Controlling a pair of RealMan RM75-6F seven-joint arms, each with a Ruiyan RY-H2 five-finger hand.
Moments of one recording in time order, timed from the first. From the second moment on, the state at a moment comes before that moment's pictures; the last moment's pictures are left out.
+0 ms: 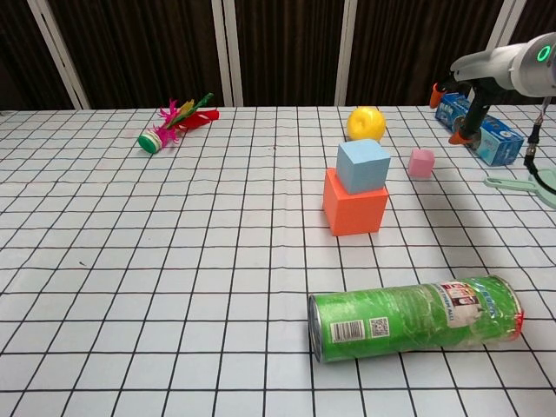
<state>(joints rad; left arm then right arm) -0.09 -1.13 -0.12 -1.63 1.24 1.45 0.24 1.07 -1.35 0.19 -1.39 -0.21 0.86 -0.72</state>
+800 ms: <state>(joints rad) -0.10 -1.15 -0.13 -1.62 1.19 1.43 0.28 1.11 -1.60 0.22 -1.02 -0.17 0.76 -0.71</state>
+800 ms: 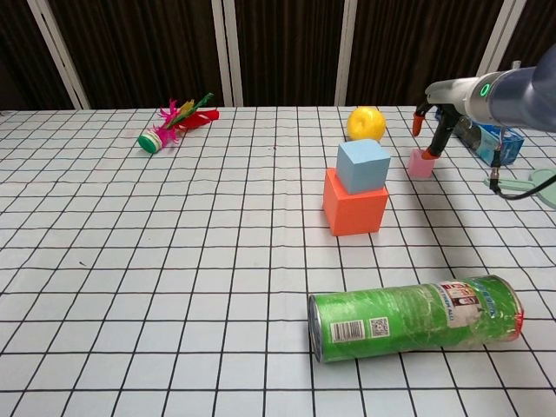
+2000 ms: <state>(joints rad) -0.10 -1.16 -0.13 -1.63 1.16 1.45 0.34 1.10 -1.75 0.27 -0.73 -0.15 0.61 -0.74</state>
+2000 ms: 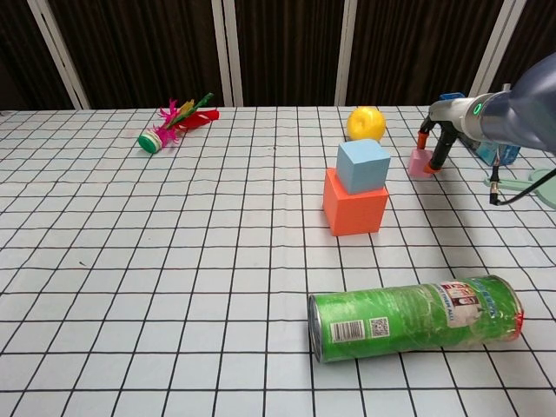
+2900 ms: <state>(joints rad) -0.12 -1.18 -0.13 -1.62 1.13 1.42 0.37 1.10 -1.80 0.32 -0.63 -0.20 0.55 -0.72</state>
